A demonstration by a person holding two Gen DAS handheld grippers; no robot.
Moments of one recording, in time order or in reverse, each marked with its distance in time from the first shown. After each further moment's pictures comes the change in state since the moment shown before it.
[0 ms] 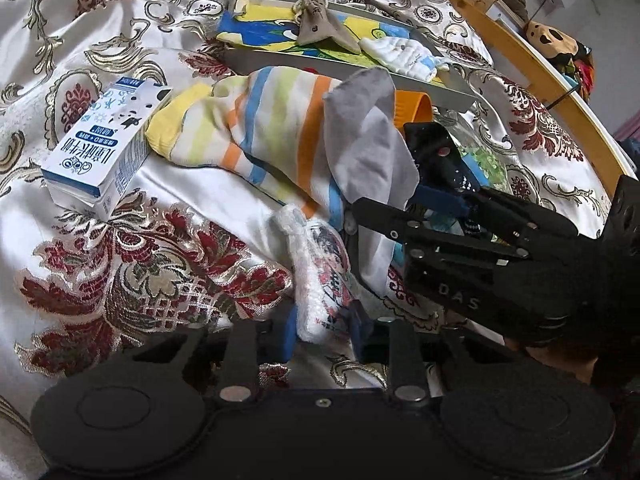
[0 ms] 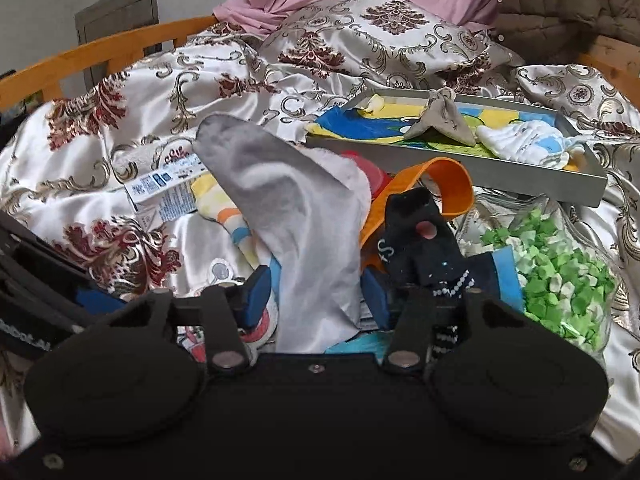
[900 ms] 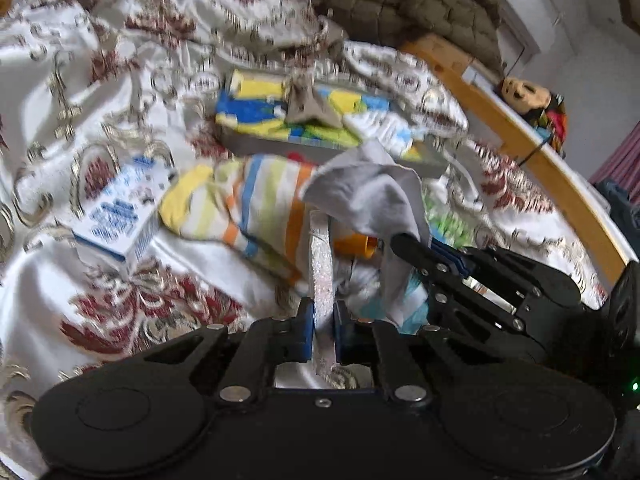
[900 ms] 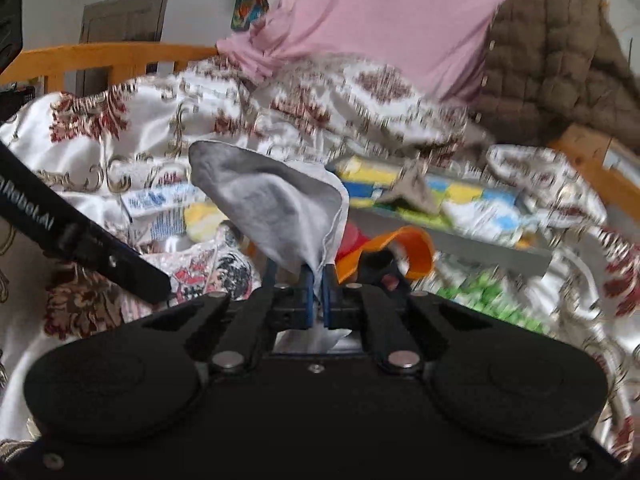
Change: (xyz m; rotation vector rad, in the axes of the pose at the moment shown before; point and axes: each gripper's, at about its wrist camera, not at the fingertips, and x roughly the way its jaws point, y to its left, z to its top) left arm -0.055 -0.011 0.000 0.021 -0.227 -0.023; right arm -0.057 0.033 -0.009 -0.162 -0.220 -0.149
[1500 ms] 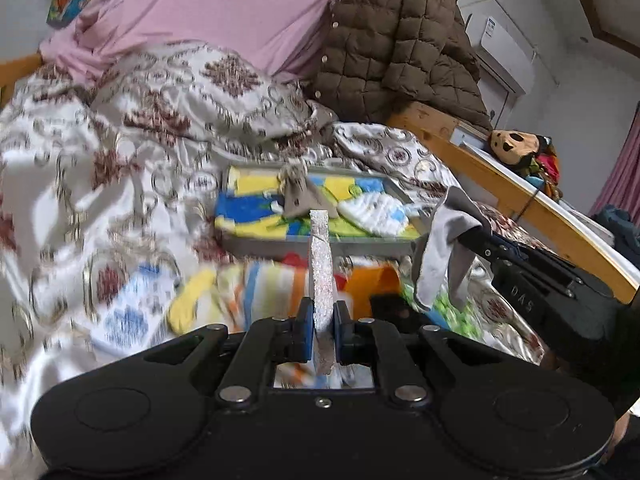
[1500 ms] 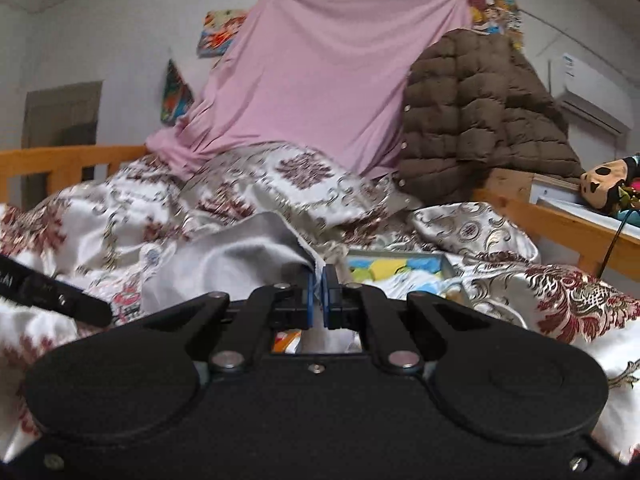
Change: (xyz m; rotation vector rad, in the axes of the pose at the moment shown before) left arm -0.011 -0.023 0.028 0.107 -0.244 0.061; right arm -0.022 -0.057 0.021 0.177 -0.214 -0.159
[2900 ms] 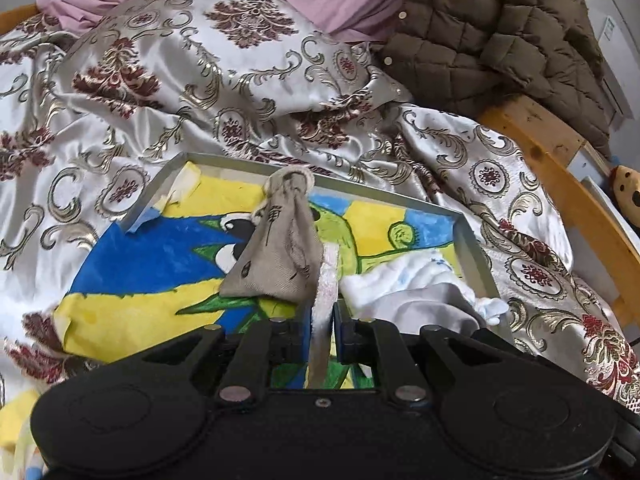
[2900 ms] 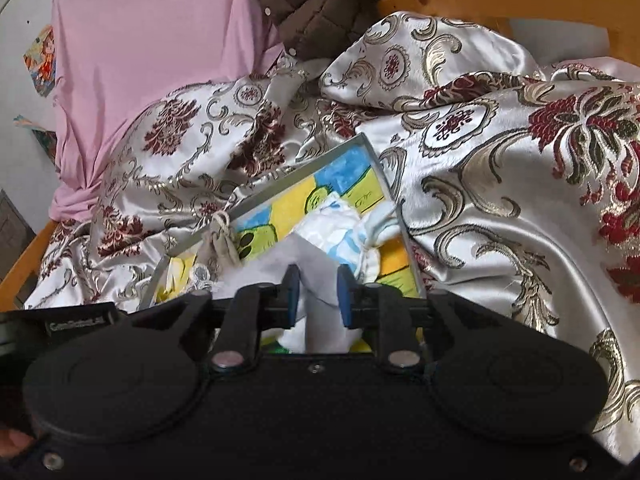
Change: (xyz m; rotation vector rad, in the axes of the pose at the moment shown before) left arm 0.287 -0.059 0.110 -0.217 0.115 0.221; right arm 0.239 -0.205 -0.051 0.589 0.392 0.003
